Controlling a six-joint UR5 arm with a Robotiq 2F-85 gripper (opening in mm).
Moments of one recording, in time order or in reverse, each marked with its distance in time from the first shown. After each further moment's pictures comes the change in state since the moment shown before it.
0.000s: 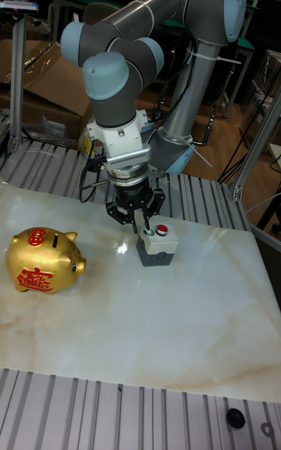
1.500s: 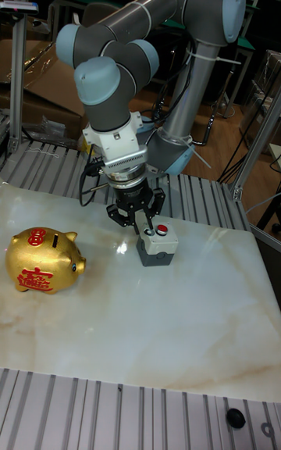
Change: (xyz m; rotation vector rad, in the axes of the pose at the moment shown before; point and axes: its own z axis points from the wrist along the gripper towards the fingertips) arm 0.000 0.004 0.004 -0.048 -0.008 -0.044
